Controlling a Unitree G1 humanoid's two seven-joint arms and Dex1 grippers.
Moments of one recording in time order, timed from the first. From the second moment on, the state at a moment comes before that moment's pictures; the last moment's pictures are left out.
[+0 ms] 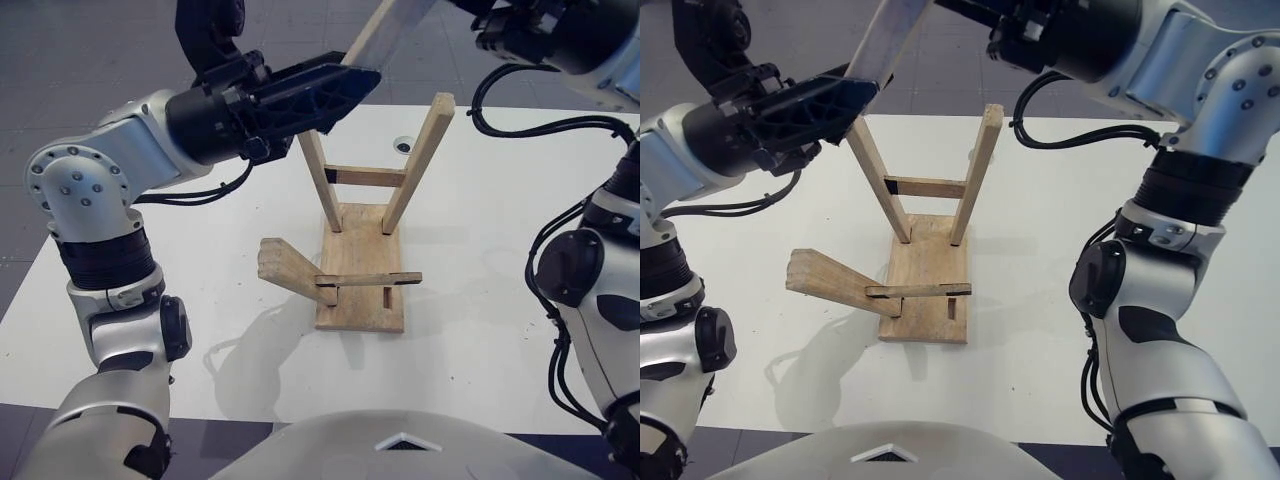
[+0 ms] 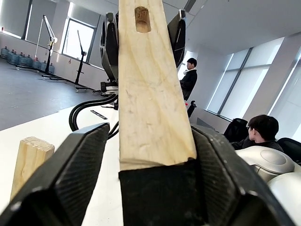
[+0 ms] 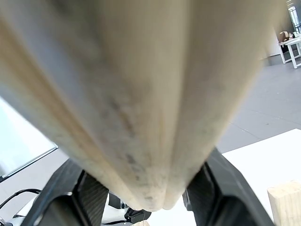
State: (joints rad) left arm -0.72 0.53 0.22 -0.14 -1.38 1.13 -0.69; right arm -1.10 -0.37 -0.36 0.15 1.26 1.38 0.64
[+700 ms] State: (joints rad) left arm -0.31 0.84 0.64 -0.21 -1.57 1.13 -0.54; right arm -0.19 -0.89 0.04 -0.25 0.65 0.68 1.28
